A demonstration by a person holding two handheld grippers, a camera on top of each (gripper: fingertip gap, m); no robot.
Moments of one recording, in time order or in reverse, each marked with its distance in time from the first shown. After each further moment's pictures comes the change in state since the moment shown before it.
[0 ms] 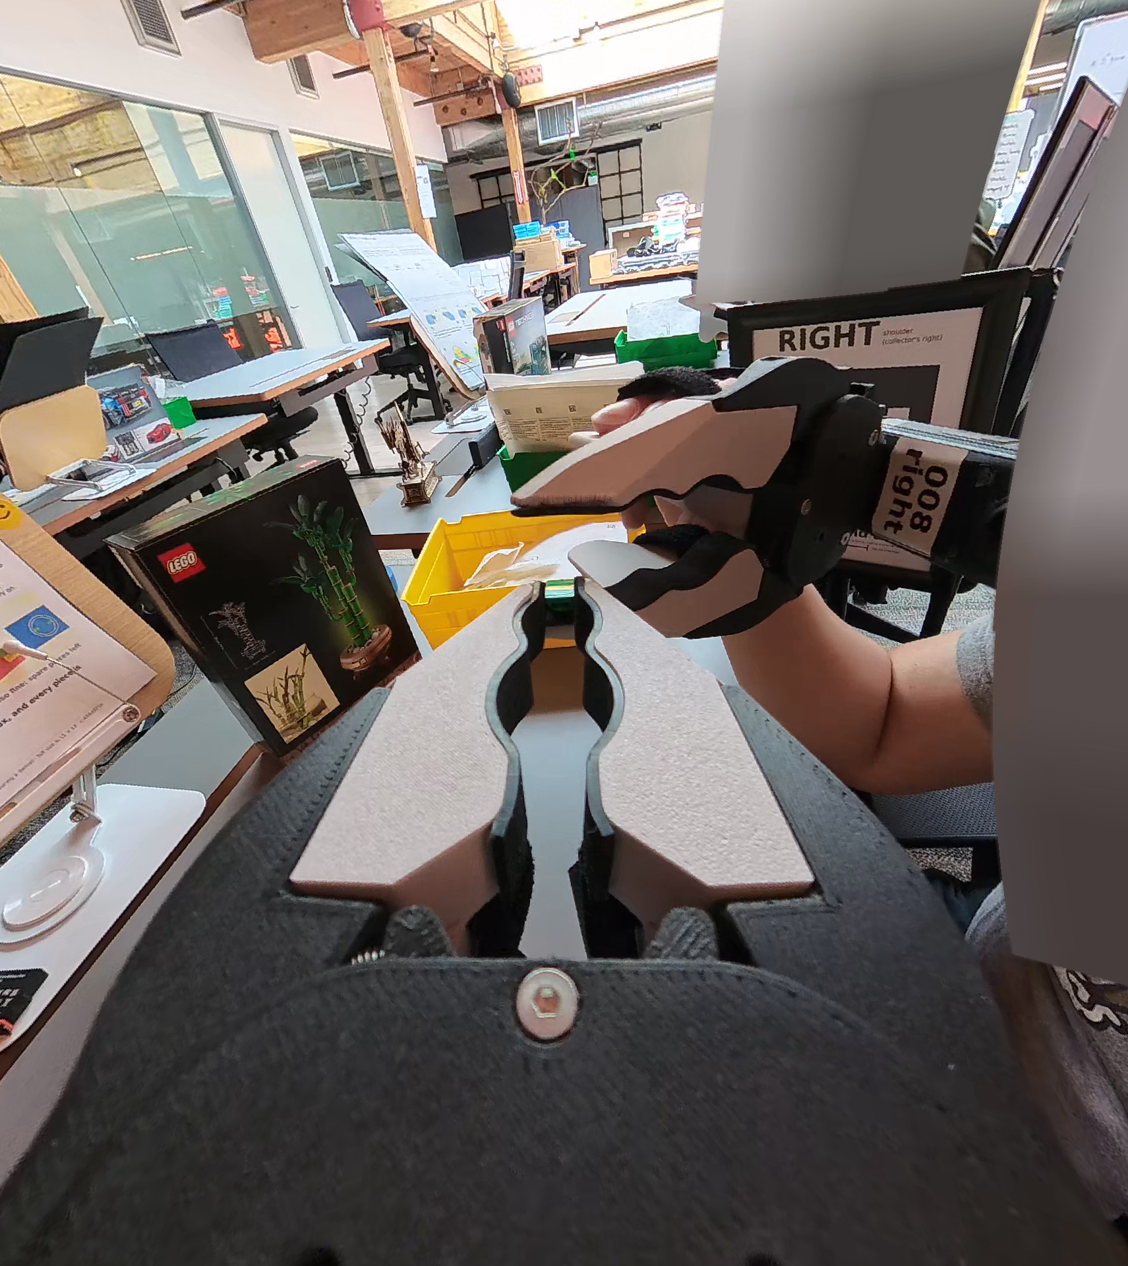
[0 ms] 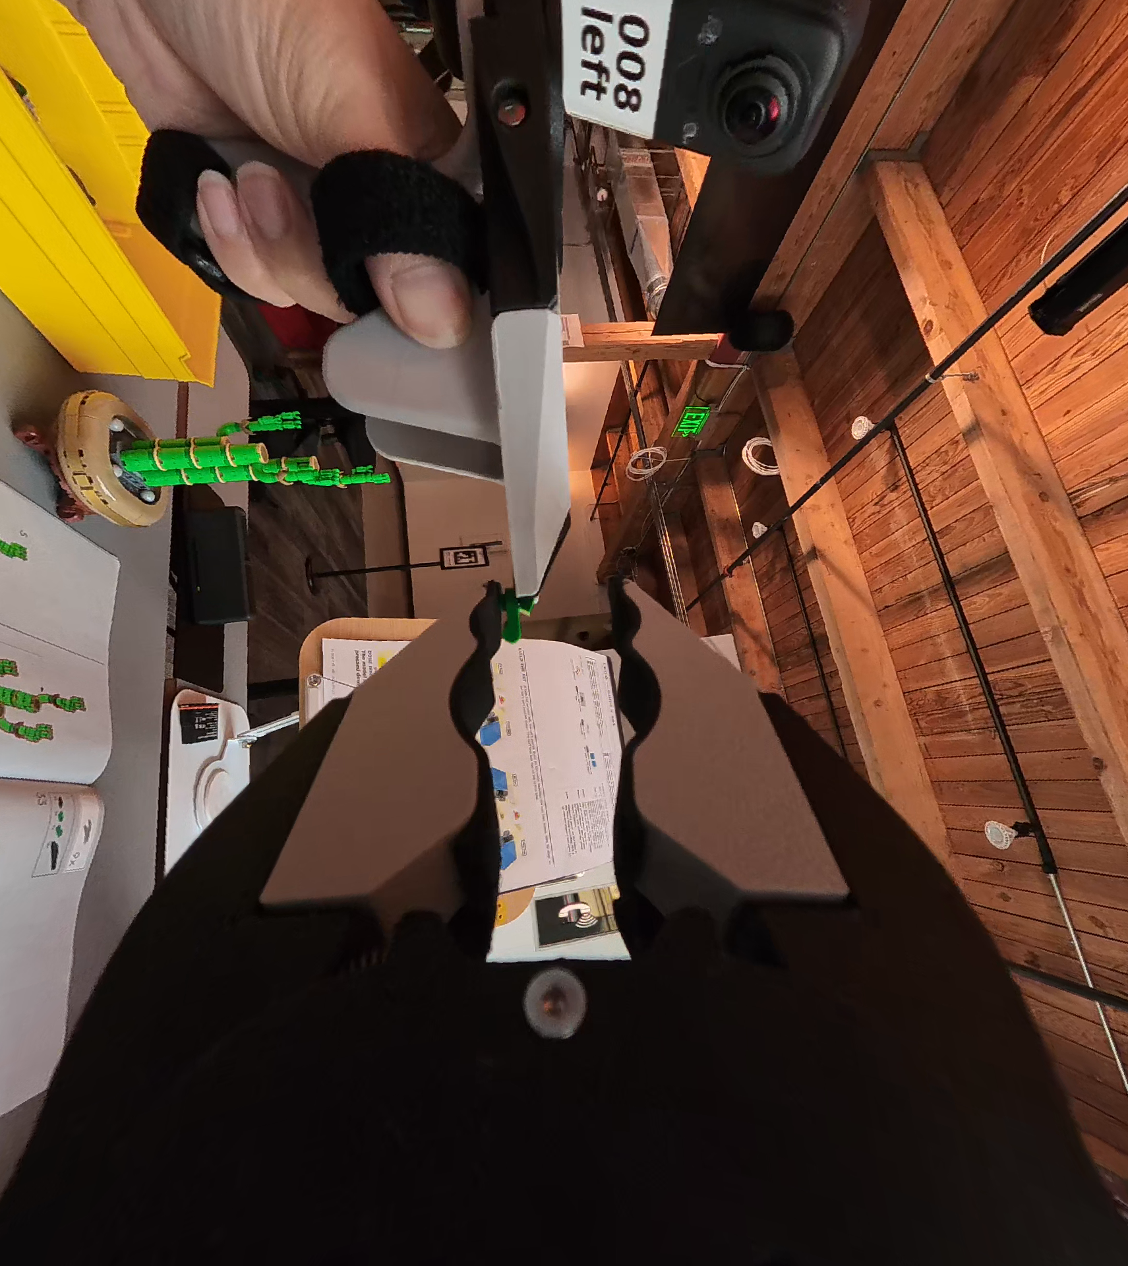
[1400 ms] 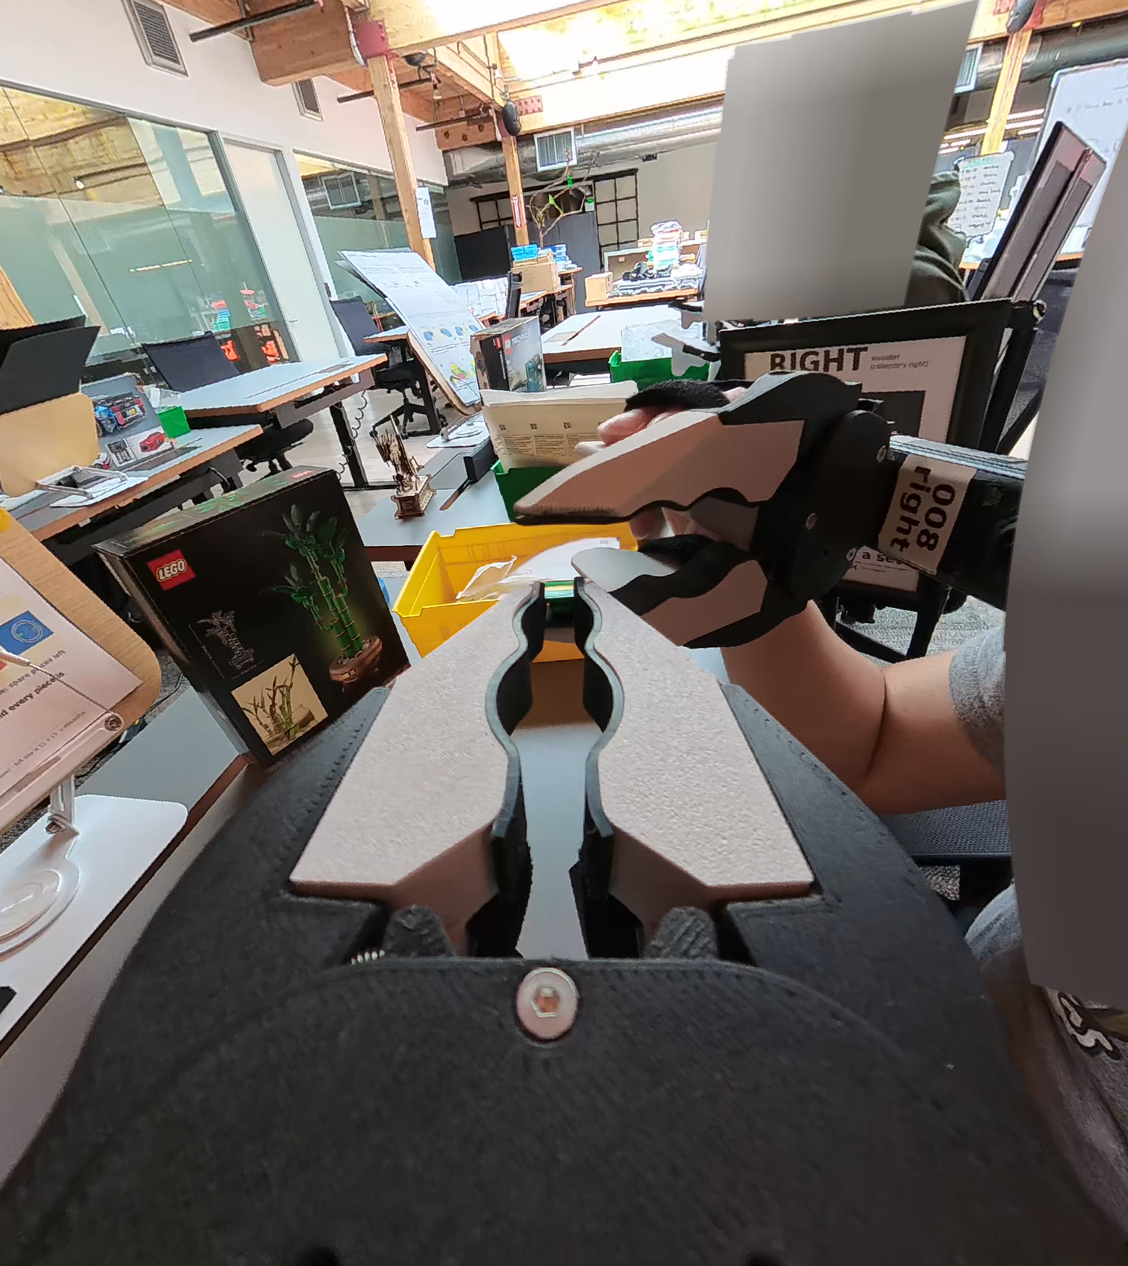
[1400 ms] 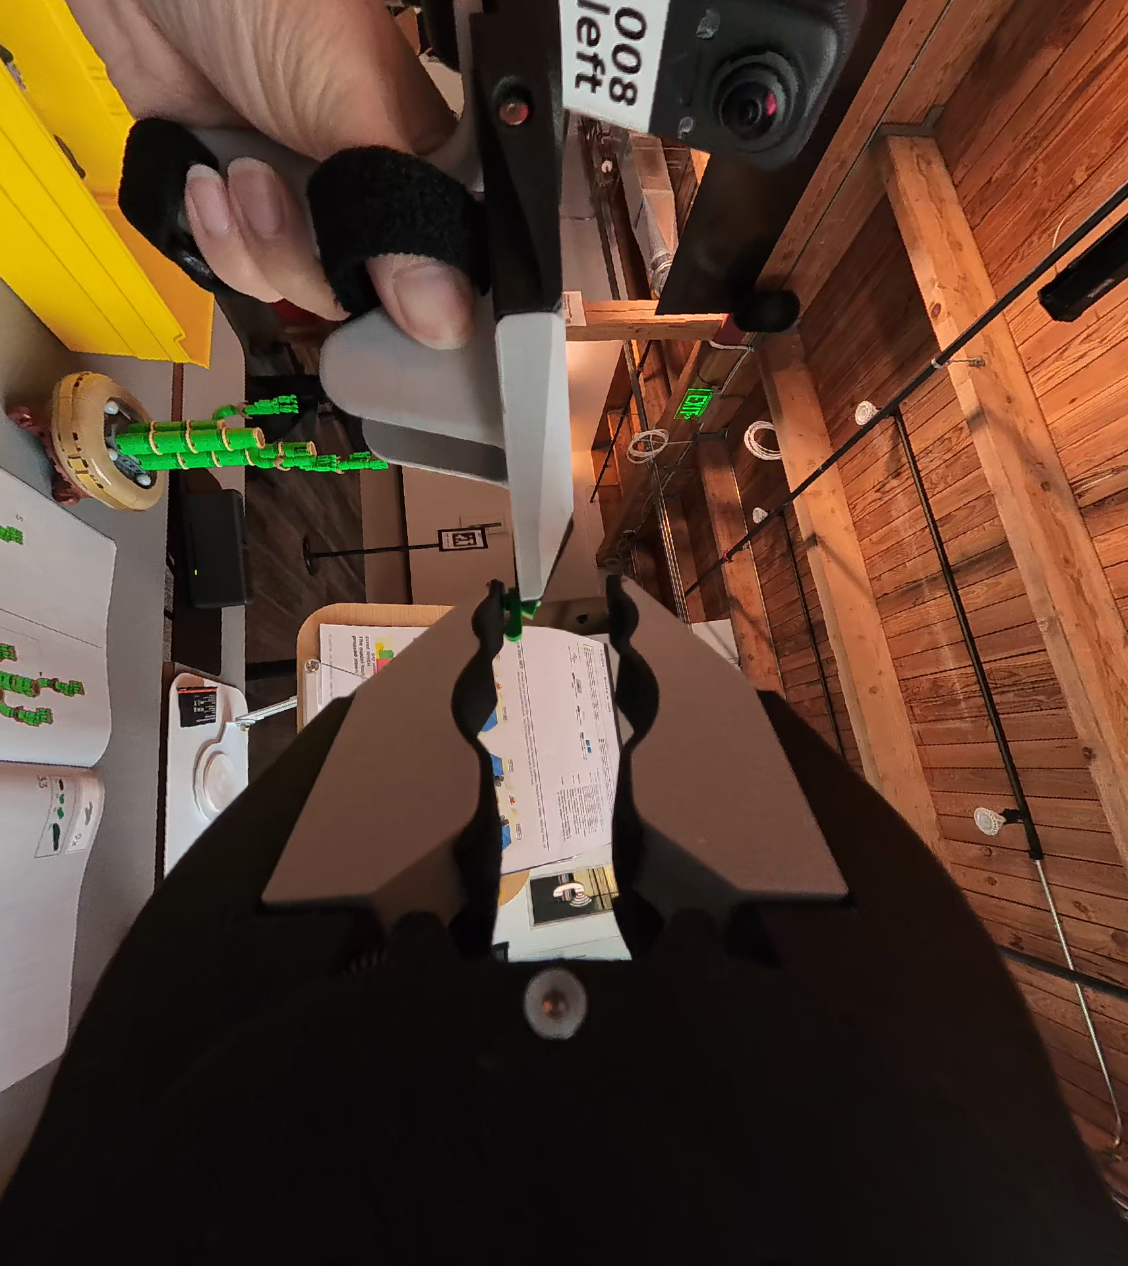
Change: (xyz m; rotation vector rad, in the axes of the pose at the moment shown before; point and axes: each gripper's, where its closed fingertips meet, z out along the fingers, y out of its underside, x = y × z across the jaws) left arm 0.002 -0.003 0.001 0.028 0.009 -0.023; right arm 0.001 -0.001 -0.001 -0.032 -0.004 -0.012
